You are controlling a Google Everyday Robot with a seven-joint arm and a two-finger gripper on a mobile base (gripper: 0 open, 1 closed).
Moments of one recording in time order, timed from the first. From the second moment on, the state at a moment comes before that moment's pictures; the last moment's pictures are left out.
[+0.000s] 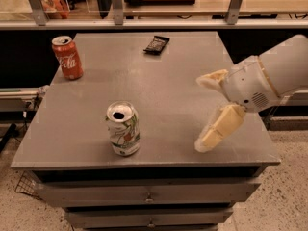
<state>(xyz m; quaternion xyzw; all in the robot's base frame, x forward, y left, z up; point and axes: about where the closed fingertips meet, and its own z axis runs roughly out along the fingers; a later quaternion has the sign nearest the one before) 0.436 -0.096 0.900 -0.60 0.70 0.24 0.30</state>
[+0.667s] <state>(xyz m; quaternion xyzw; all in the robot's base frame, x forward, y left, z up) 0.447 -0.016 0.882 -0.57 0.66 0.33 0.36</state>
